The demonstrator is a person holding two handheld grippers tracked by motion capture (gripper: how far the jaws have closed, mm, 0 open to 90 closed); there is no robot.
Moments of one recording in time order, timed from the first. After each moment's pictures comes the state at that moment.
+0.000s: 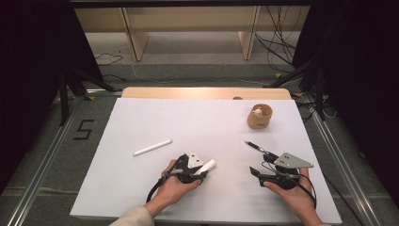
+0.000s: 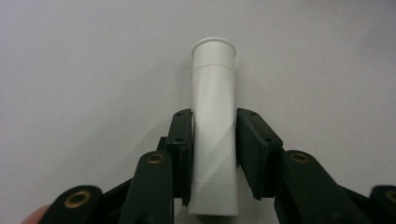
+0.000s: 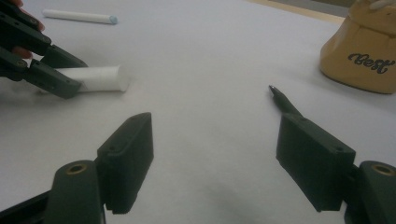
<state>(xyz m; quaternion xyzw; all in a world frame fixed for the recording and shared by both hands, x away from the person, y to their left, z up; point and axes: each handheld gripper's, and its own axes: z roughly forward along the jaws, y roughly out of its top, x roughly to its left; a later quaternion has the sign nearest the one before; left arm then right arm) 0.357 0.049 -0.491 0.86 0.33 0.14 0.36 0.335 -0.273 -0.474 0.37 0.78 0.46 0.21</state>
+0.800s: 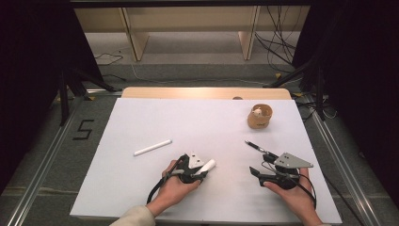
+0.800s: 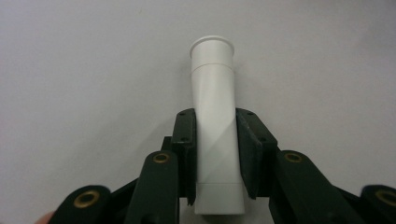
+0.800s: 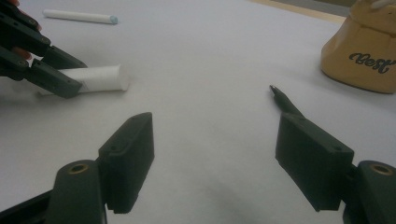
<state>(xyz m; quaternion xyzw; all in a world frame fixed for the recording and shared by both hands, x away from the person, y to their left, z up) 0.356 0.048 -0.490 0.86 0.33 0.14 0.36 0.335 -0.273 -0.475 0.37 0.78 0.46 0.21</state>
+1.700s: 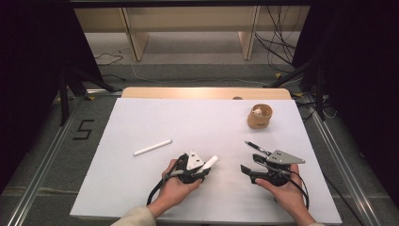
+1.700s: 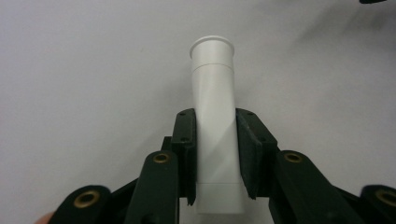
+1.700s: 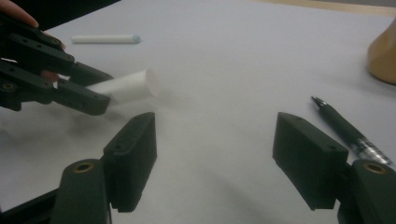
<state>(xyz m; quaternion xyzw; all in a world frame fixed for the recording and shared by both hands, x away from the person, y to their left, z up) 0.351 0.045 -0.484 0.84 0.31 0.16 0.41 0.344 -0.248 -0.476 0.39 0.76 0.49 0.16</state>
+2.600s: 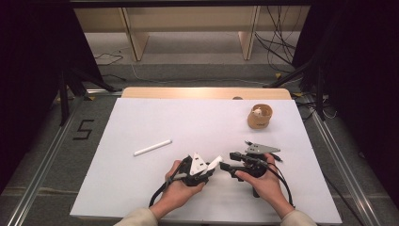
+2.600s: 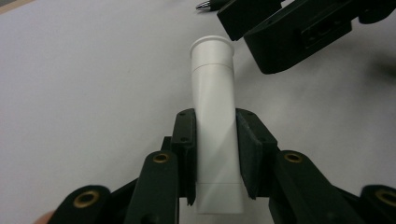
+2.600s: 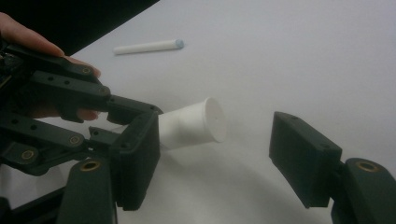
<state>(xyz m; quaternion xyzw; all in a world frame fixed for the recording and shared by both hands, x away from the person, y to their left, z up) 0.344 0.037 -0.485 0.84 0.28 0.18 0.43 0.373 -0.196 -0.484 0.39 0.76 0.51 0.06</state>
